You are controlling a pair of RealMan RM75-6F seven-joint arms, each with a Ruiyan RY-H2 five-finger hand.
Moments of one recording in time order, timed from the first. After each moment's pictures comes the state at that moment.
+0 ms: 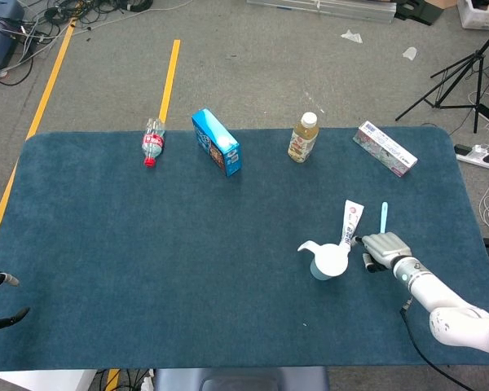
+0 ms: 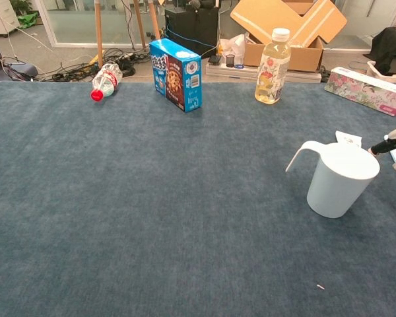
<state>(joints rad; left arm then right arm) -0.04 -1.05 -0.05 -1.62 1.38 1.44 0.04 0.82 -1.08 -0.09 -1.60 -0.80 0.52 -0.25</state>
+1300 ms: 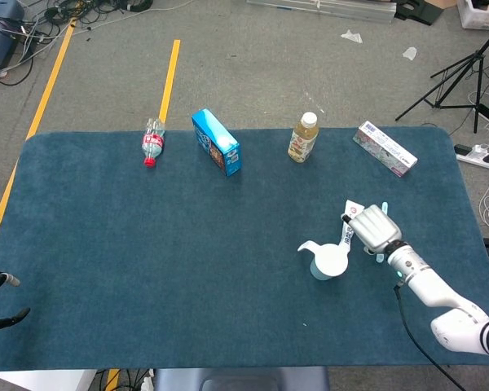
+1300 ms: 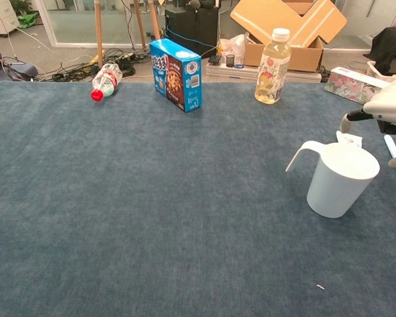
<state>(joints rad) -0.04 -1.06 -0.05 -1.62 1.36 1.43 0.06 0.71 -1.27 -0.07 -1.27 -1.38 0.88 -0.35</state>
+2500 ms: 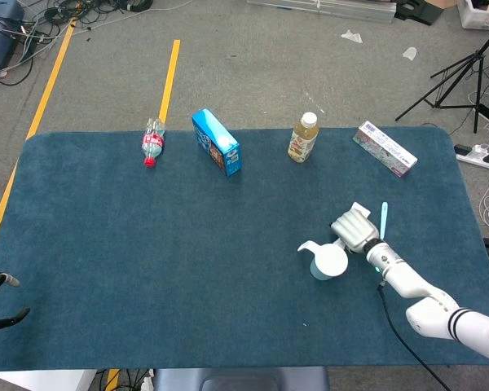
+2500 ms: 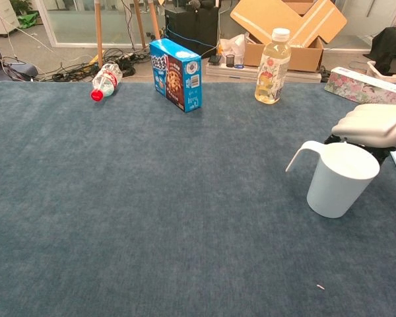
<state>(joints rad) -0.04 -1.06 -0.05 -1.62 1.36 1.43 0.05 0.75 -1.42 -0.03 -1.11 -1.39 0.73 -0.32</state>
